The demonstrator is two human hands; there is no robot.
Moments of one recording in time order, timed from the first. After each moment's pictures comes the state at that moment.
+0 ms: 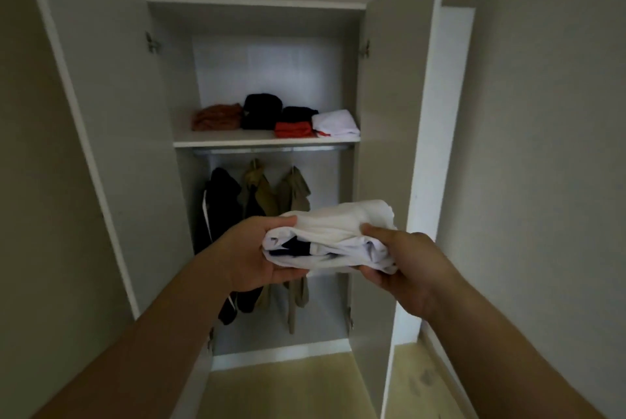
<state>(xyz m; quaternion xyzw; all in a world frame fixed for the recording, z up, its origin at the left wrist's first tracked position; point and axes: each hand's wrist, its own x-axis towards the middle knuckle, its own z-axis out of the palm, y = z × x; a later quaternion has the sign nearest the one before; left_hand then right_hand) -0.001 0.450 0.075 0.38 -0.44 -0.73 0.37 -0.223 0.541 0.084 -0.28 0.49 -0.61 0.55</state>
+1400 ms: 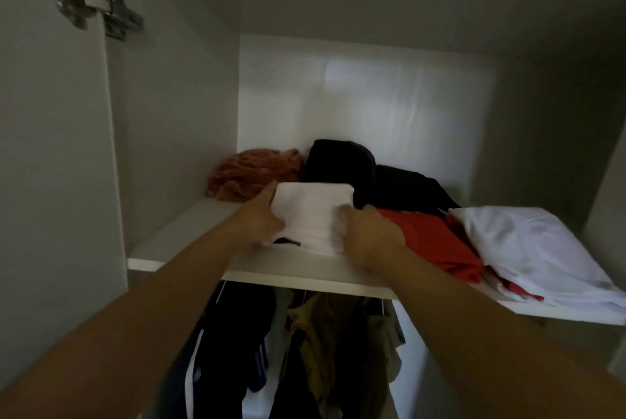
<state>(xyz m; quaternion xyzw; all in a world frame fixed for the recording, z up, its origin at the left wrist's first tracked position) 0.135 -0.344 0.143 0.58 -0.66 -0.28 0.40 -0.082 -0.306 0.157 -0.76 0.64 -0.13 -0.05</state>
